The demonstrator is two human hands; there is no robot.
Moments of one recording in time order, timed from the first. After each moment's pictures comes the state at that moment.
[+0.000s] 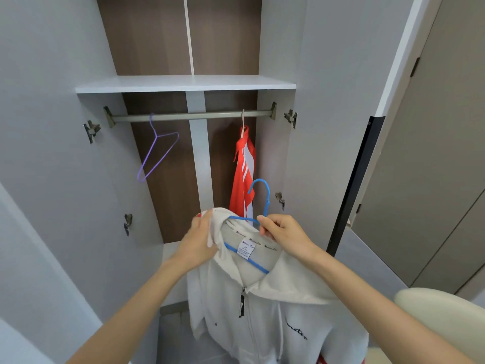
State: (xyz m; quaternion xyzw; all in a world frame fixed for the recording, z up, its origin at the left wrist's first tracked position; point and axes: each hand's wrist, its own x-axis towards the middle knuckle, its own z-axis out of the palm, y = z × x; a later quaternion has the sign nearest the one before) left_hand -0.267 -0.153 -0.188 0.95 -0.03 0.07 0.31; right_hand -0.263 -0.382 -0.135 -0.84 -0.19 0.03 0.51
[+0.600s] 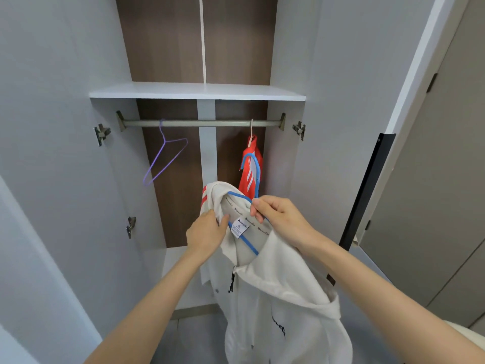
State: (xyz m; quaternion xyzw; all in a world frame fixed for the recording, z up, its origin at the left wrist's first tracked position) left_hand -0.223 -0.189 -0.168 0.94 0.15 0.17 0.25; right_hand -0.243 -0.375 -0.085 -0.76 -0.29 0.03 0.58
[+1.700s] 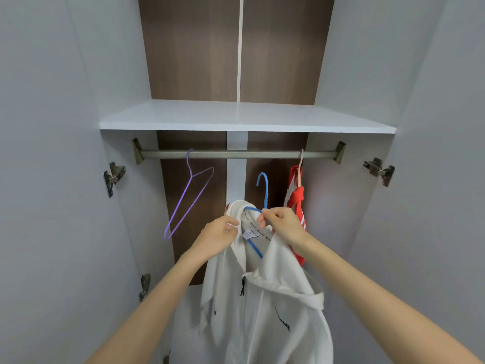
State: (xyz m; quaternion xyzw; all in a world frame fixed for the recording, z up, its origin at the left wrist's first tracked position) left_hand -0.014 0.019 -0.131 0.91 0.02 0.05 0.41; right_hand 0.024 -0.163 -0.099 -0.82 -0.17 0.03 0.55
